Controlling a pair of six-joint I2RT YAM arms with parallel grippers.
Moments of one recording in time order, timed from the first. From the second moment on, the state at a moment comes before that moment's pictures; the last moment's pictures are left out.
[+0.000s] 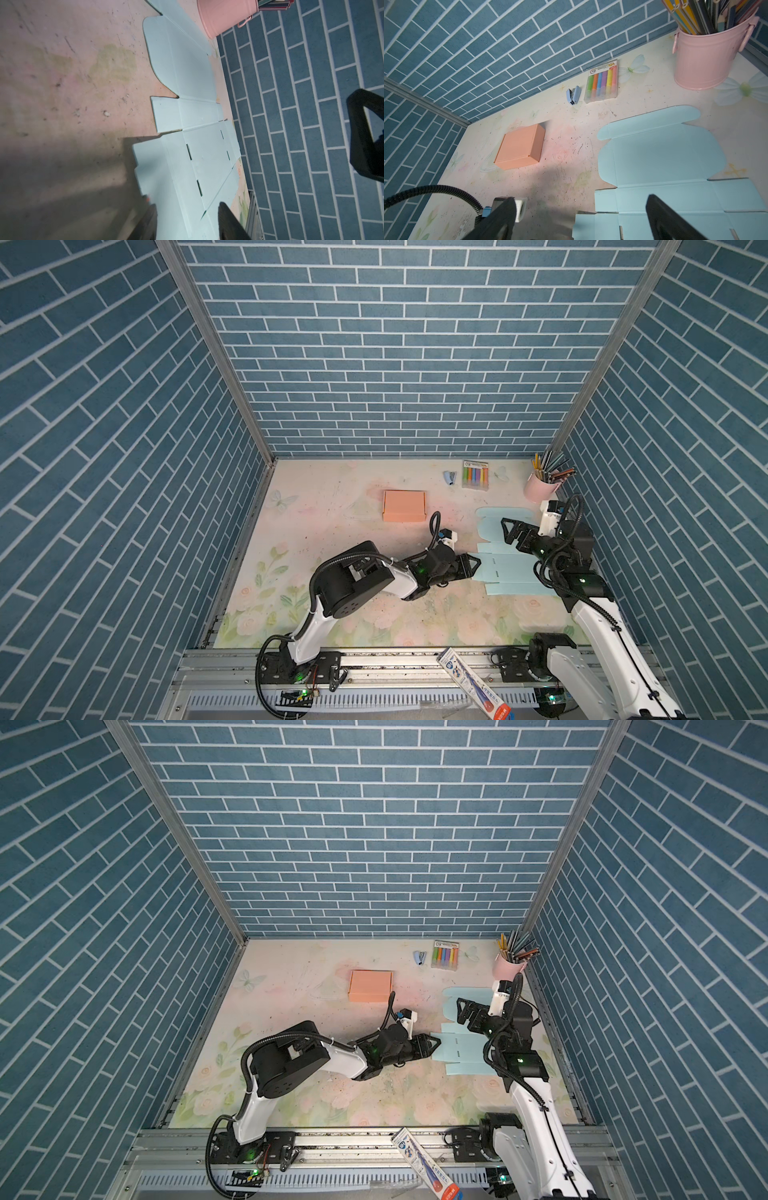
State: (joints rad) left arm -1.05 2.12 1.03 0.72 0.09 -1.12; right arm 0.04 0.77 0.57 -0.22 -0.28 0.38
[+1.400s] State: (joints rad) left arm -1.06 2.25 1.15 0.69 0.06 -1.26; right arm 0.07 0.71 0.54 -0.23 -0.27 0.35
